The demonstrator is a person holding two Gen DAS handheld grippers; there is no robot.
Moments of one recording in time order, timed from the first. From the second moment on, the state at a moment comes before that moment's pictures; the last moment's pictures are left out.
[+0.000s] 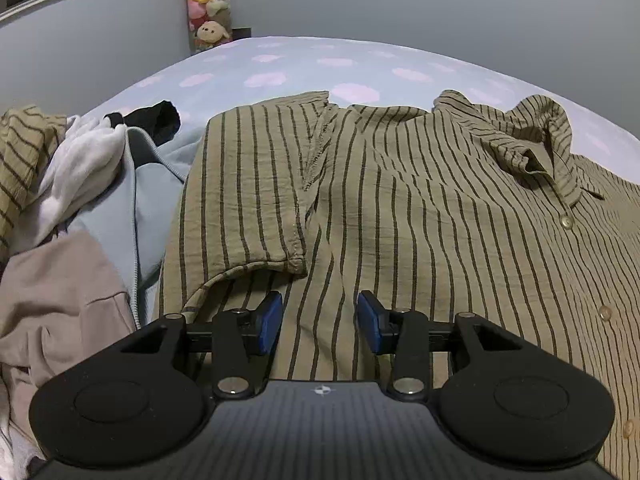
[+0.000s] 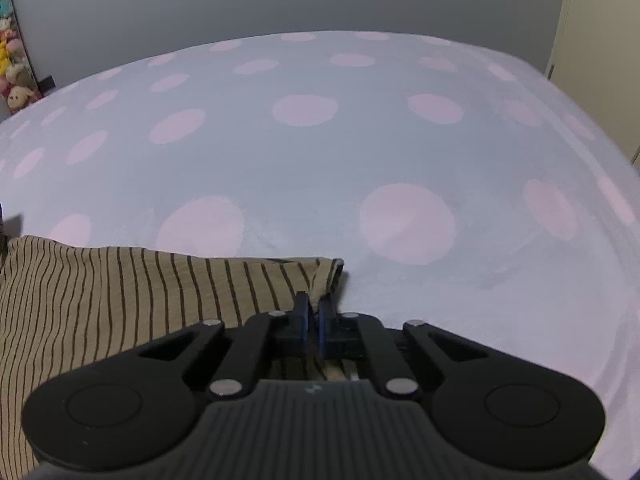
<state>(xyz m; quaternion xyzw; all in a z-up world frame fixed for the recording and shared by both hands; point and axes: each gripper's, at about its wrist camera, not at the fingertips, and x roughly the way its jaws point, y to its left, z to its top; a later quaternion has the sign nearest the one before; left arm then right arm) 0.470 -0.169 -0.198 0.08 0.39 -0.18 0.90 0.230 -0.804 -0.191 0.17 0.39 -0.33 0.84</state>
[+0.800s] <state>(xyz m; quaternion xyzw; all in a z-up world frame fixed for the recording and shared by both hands) 0.469 -0.146 -0.175 0.05 0.39 -0.19 0.90 0.334 -0.687 -0.183 0.14 0.44 -0.26 0.85</state>
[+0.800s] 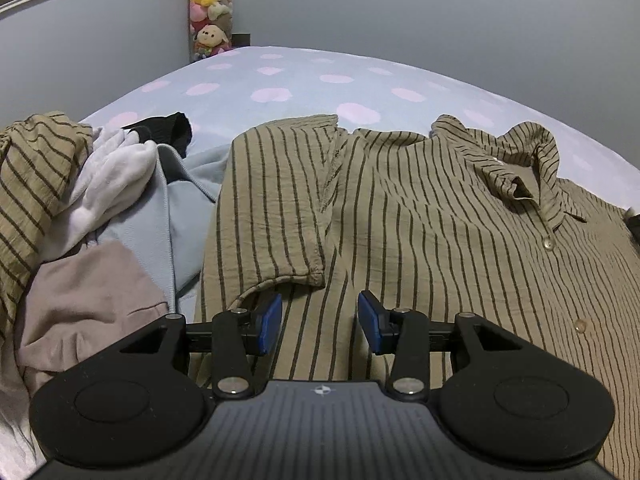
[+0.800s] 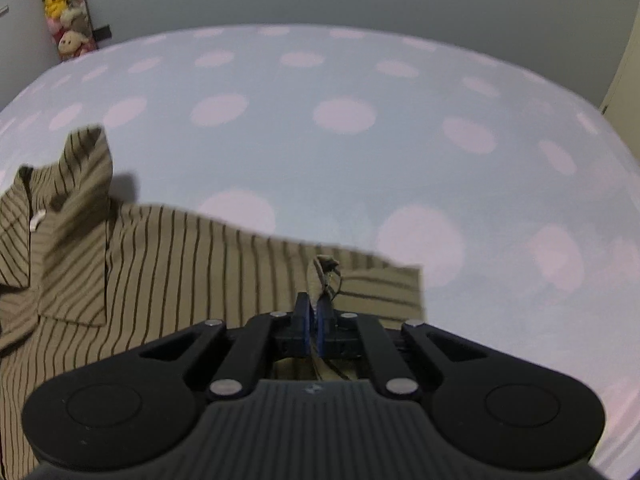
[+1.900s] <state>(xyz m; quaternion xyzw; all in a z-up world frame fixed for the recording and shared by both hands) 0.459 -0.146 -0.155 0.03 0.37 -0.23 0.90 0.156 -0.610 -0.157 0.19 0.41 -0.17 0.87</state>
